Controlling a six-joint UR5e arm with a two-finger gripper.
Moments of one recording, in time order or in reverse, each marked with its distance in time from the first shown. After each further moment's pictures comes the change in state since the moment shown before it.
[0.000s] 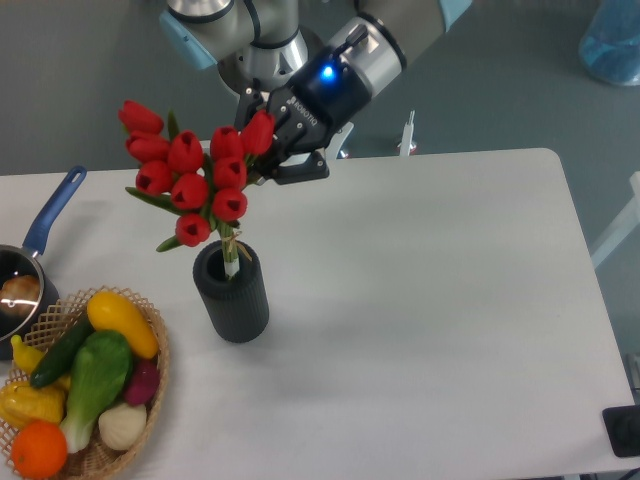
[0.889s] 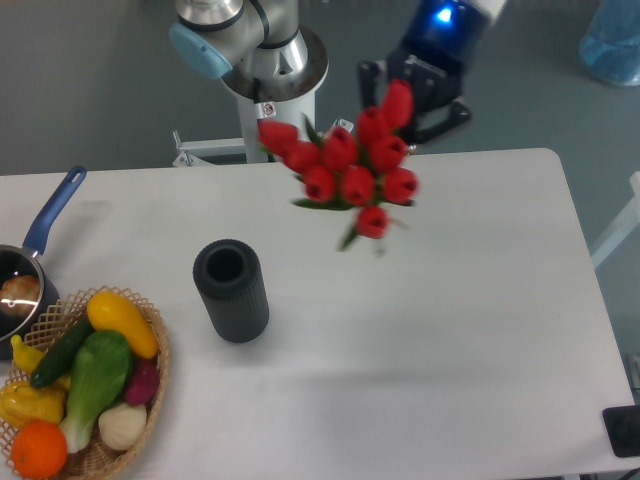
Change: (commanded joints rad) arm 0.238 -0.008 0.068 0.046 0.471 0.109
